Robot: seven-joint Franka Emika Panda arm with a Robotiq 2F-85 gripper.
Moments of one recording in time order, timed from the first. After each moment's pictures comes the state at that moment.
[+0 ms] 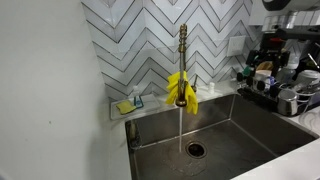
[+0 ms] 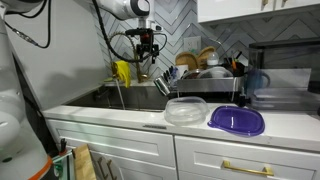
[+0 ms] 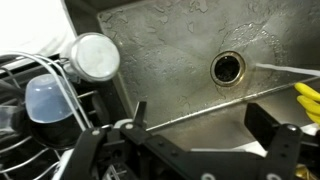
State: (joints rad) arm 0.17 0.13 0.15 -1.64 0.05 1.68 -0.03
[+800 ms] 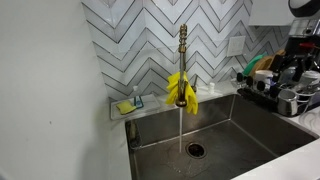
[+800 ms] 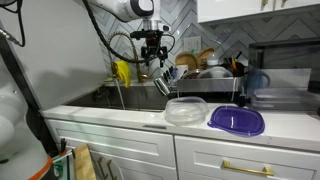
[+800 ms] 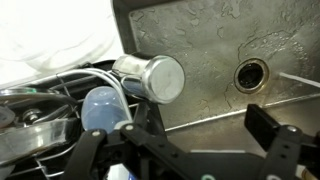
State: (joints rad) arm 0.09 0.01 0.09 -1.84 0.04 1.82 -0.23
